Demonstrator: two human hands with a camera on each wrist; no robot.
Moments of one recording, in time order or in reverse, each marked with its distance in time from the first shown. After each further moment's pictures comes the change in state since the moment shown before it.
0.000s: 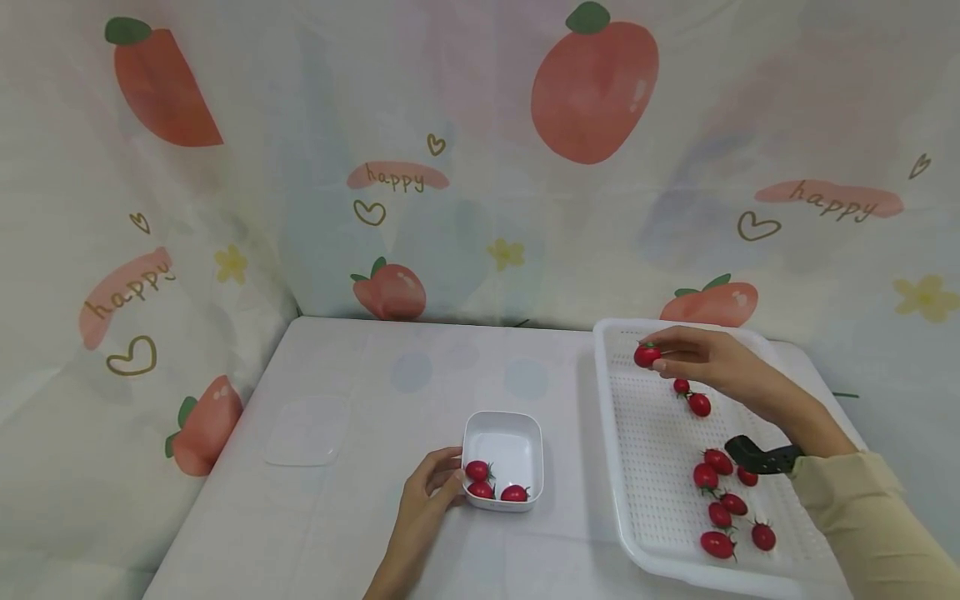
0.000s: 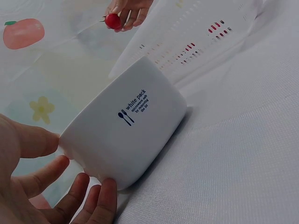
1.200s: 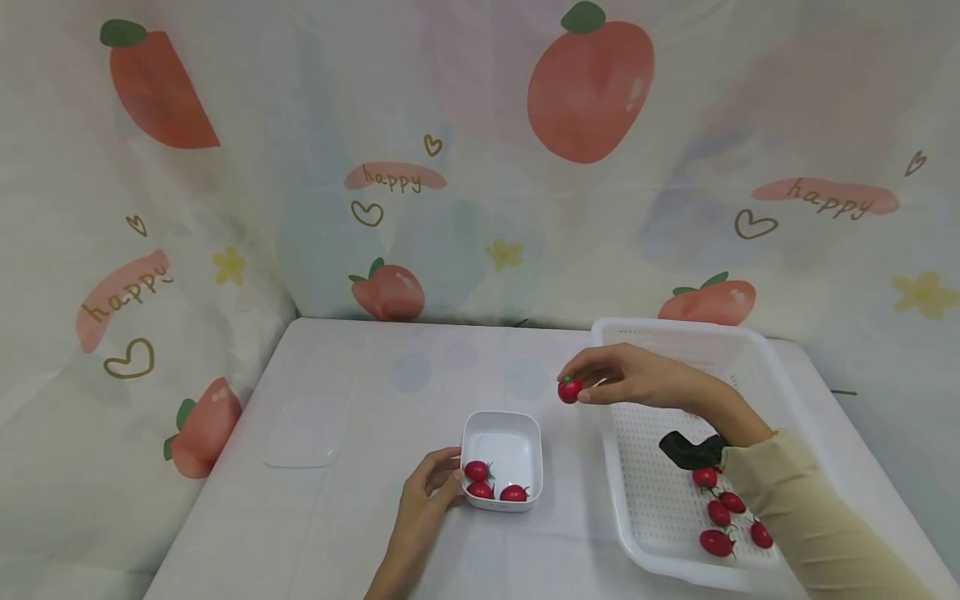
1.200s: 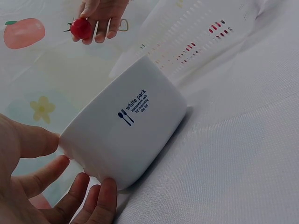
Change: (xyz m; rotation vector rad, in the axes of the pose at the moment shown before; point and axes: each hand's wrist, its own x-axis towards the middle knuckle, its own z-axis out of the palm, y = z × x) left_hand 0.002 0.000 0.001 0.000 0.009 -0.009; right_hand 0.037 -0.065 0.049 0.071 -0.376 -0.140
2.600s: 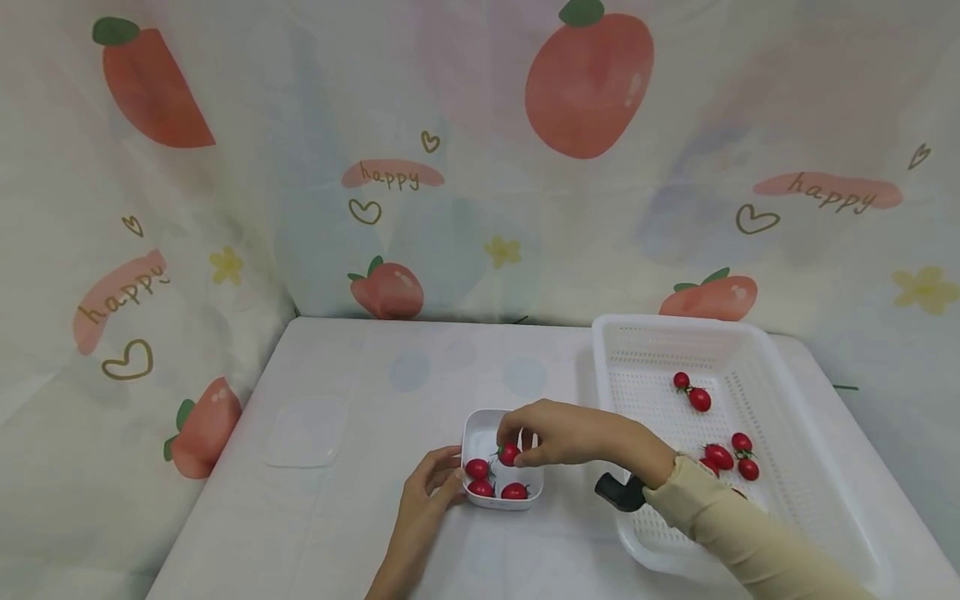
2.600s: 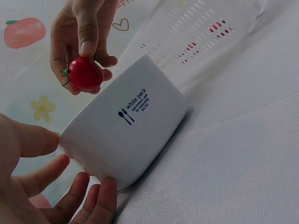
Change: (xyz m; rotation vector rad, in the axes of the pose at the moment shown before) left_hand -0.002 0.003 -0.001 -0.010 -0.012 -0.011; right_hand 0.049 -0.034 0.088 -0.206 -0.176 -0.085
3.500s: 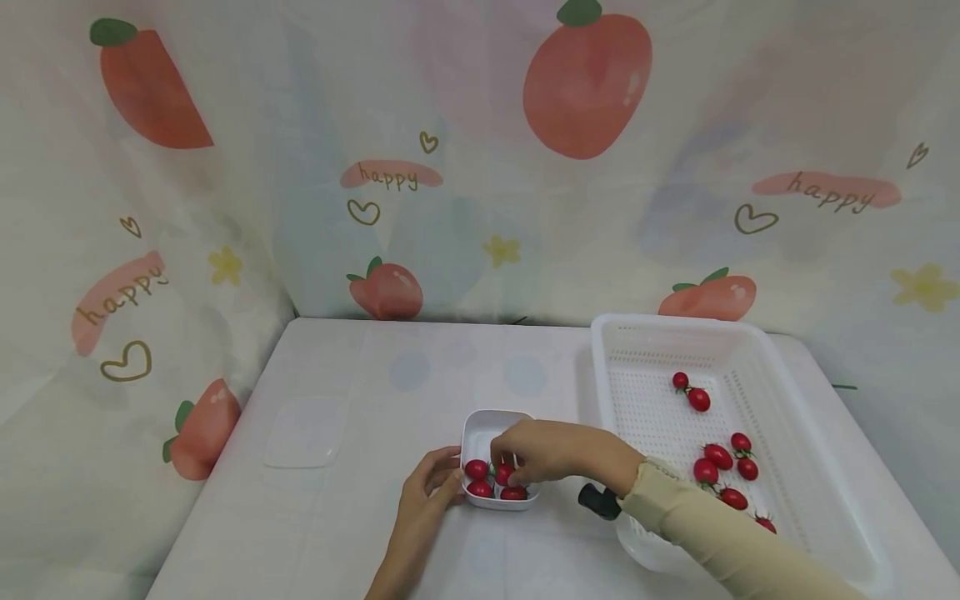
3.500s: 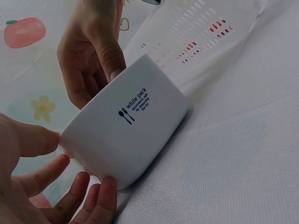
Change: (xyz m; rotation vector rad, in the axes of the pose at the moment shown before) left_hand 0.000 -0.002 -0.002 -0.027 -0.013 0.001; right_hand 0.019 -0.005 0.027 -0.163 -0.046 0.119
